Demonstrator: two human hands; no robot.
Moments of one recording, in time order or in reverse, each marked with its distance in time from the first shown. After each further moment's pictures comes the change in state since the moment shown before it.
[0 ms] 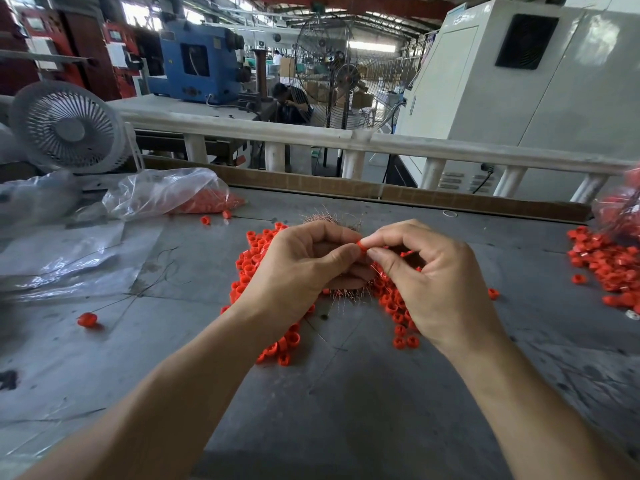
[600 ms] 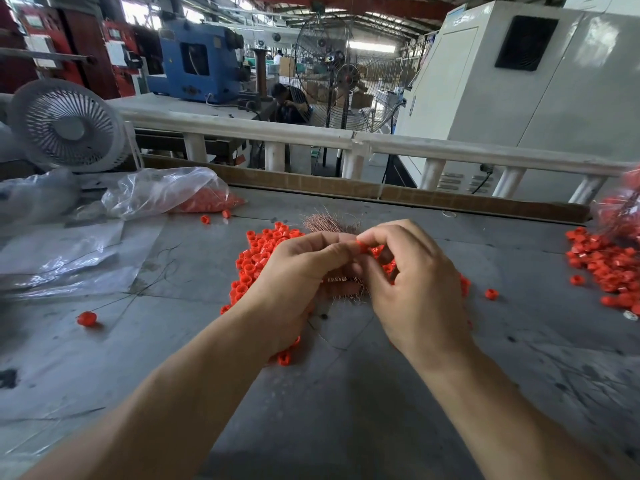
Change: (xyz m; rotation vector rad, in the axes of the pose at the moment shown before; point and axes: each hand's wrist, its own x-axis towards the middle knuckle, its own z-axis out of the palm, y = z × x) left_hand 0.001 -0.003 0.010 -0.193 0.115 -0.186; right_hand -0.008 -0.003 0.023 -0.304 0.132 -0.110
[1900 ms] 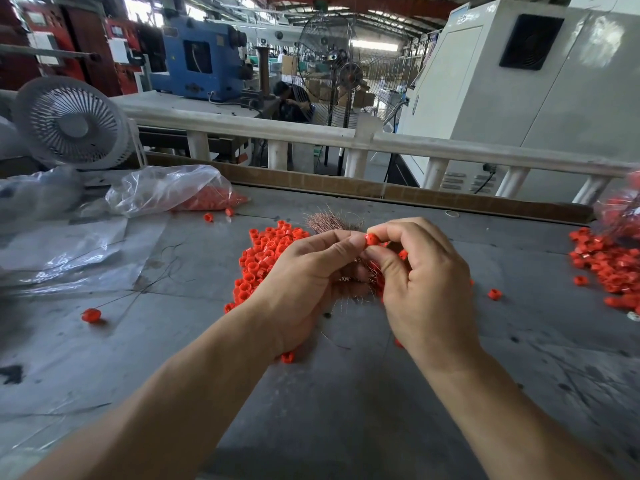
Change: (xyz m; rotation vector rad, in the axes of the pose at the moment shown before) left_hand -0.005 0.005 0.005 -0.087 -0.053 -0.025; right_hand 0.000 0.001 0.000 0.022 0.114 -0.046
